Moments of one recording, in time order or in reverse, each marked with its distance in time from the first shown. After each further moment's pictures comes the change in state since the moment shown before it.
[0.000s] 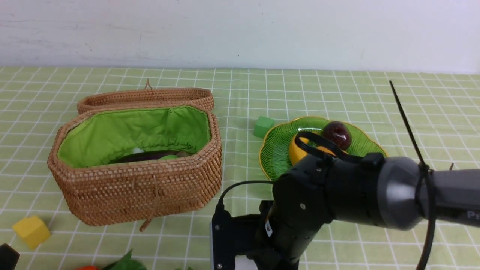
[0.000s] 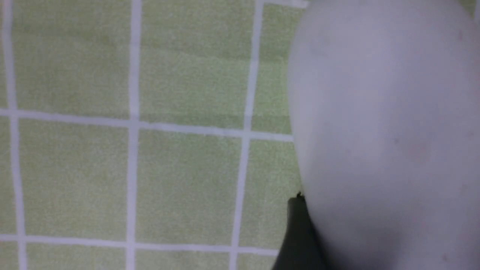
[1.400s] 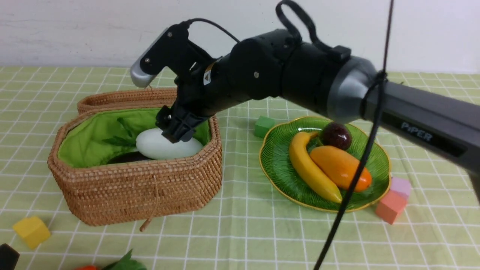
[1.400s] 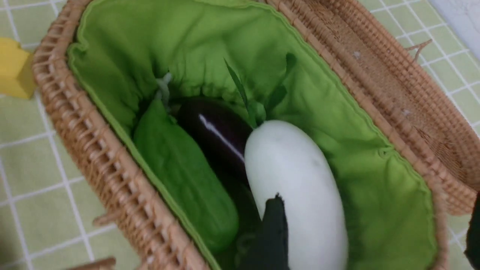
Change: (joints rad) right arm -0.082 0.169 -0.737 -0.001 -0.094 0.393; left arm 0.000 0.000 0.000 0.000 0.000 0.000
